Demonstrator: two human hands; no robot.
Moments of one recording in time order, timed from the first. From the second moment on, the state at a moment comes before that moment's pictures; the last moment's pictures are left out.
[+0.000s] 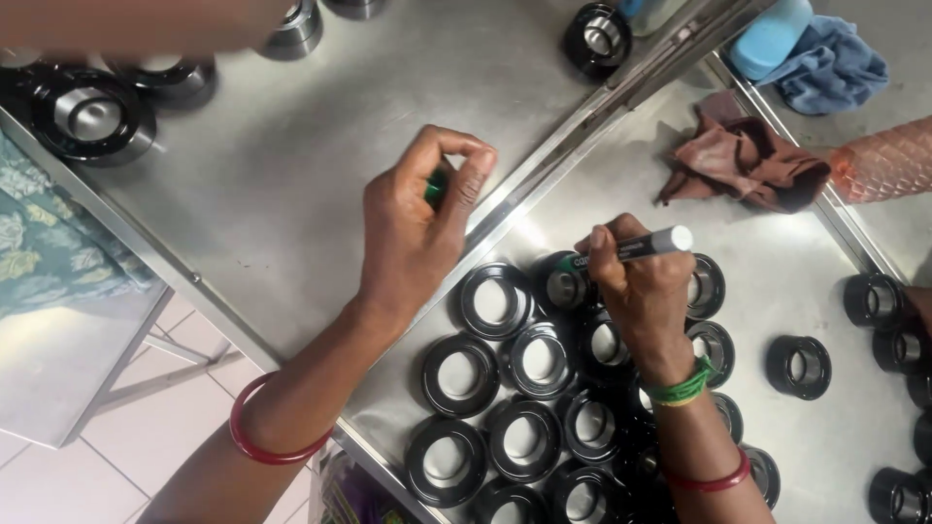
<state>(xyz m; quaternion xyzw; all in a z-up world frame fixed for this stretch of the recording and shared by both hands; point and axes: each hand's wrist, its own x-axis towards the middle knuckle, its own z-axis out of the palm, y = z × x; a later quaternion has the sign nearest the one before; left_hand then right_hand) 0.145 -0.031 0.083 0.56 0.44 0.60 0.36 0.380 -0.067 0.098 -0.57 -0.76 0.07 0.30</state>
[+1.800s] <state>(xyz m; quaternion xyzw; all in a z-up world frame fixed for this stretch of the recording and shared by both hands) 0.138 -0.015 0.060 0.59 0.37 0.66 0.28 0.370 -0.138 0.069 -0.56 -0.75 0.10 0.34</state>
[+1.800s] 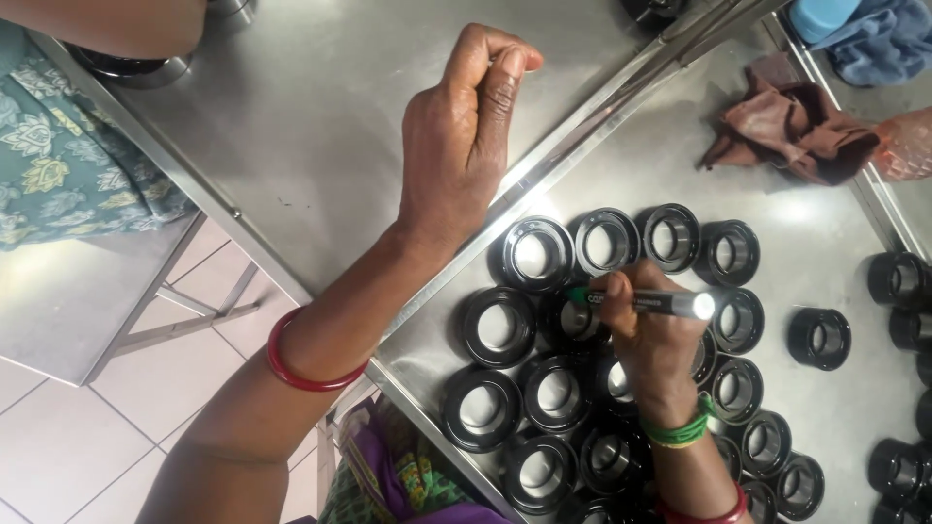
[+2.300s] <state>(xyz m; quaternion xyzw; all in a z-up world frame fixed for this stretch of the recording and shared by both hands) 0.142 -0.009 0.053 0.58 0.39 0.66 0.27 0.324 -0.144 0.083 -0.47 -0.68 0.29 0.48</state>
